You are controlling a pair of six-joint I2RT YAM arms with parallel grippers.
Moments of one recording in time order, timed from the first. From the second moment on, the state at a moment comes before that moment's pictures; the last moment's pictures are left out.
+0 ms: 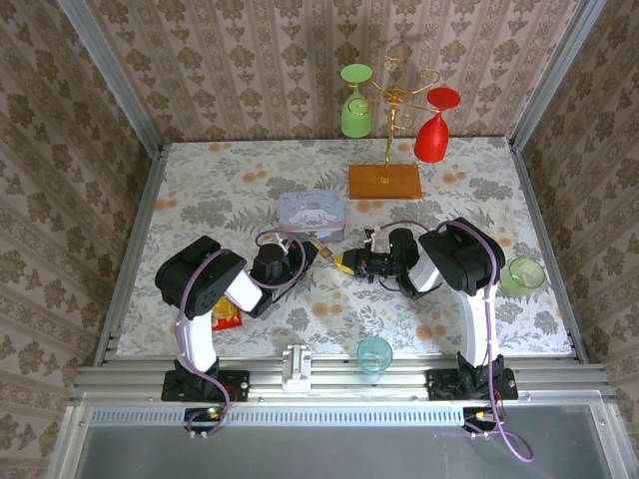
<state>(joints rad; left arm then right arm) -0.66 1.91 0.46 1.17 0.16 -1.35 0.40 2.10 0.63 1.14 -0.84 1.26</state>
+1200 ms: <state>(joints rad) -0.69 1.95 0.46 1.20 0.16 -1.35 0.44 1.88 0.66 0.65 -0.64 0.91</state>
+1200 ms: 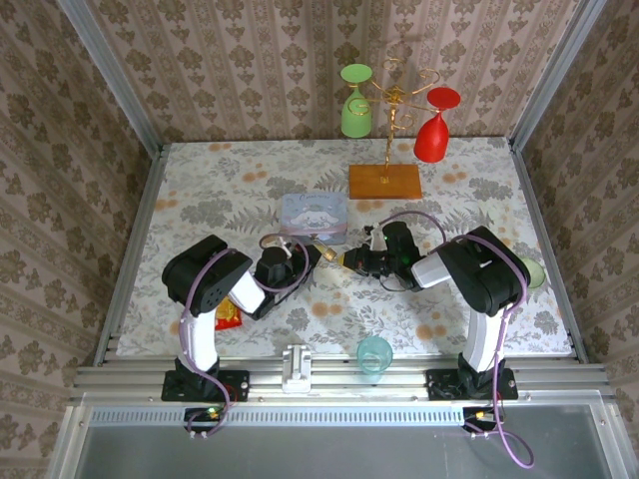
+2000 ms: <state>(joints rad) -0.69 1.96 0.45 1.21 0.13 -1.32 0.49 1.85 0.72 0.50 -0.55 0.82</state>
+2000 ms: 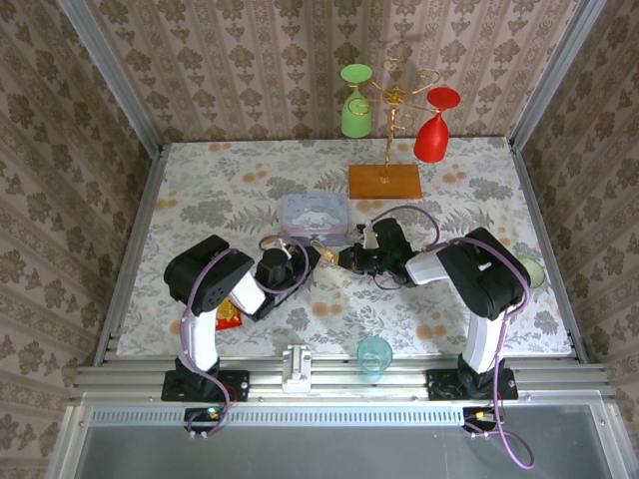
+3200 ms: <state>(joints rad) -0.76 1.98 0.50 1.21 0.13 -1.23 0.52 1.77 0.65 0.50 -0.51 0.85</state>
